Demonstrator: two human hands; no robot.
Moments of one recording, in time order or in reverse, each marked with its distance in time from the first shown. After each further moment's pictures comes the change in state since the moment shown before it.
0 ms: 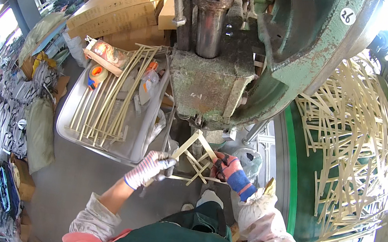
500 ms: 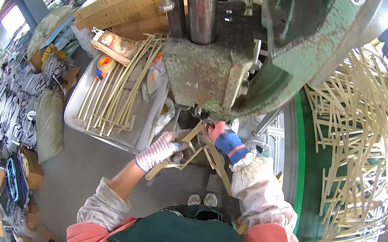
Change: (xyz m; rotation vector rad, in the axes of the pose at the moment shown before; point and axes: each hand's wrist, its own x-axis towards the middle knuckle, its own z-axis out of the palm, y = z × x) left_hand 0.026 0.030 0.023 0.068 -0.065 0.142; right_hand 0.143 0.040 -0.013 -1.277 0.337 -0.682
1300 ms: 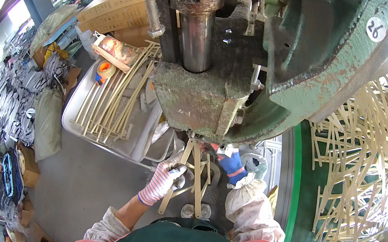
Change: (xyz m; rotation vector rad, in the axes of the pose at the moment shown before) left_hand -0.009 -0.031 0.041 -0.276 0.262 -0.011; right_hand -0.011 0.022 0.011 1.610 -0.279 0.447
